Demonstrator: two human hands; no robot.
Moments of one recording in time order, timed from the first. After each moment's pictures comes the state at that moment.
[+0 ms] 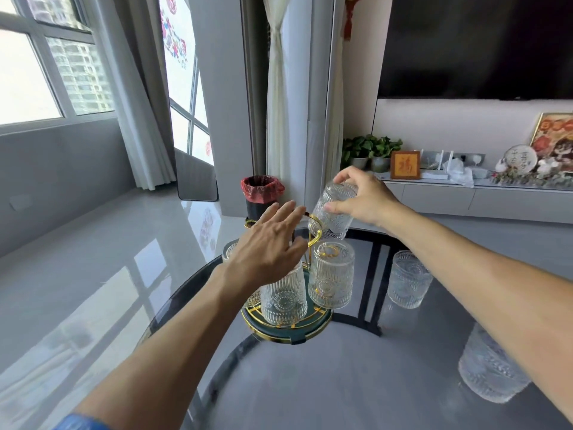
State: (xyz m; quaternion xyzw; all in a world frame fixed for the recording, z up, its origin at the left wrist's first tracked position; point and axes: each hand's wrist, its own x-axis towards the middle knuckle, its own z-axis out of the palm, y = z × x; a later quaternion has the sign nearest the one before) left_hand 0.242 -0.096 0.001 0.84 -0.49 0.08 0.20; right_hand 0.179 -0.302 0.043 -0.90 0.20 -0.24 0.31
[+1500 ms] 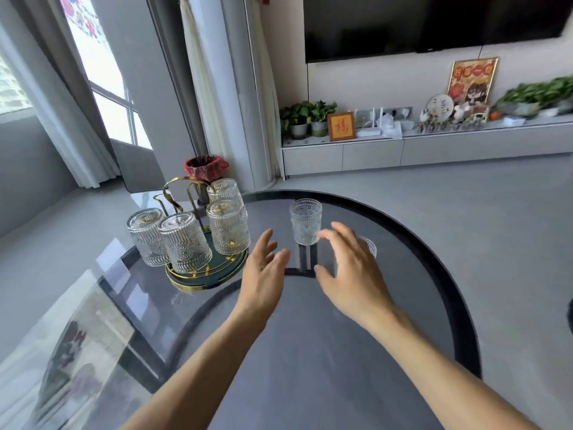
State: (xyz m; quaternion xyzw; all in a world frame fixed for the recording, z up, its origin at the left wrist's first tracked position) left_hand 0.023 -0.160 -0.061 0.71 -0.25 -0.20 0.63; right_hand -0.084 -0.271 -0.068 -0.89 0.23 -0.32 0.23
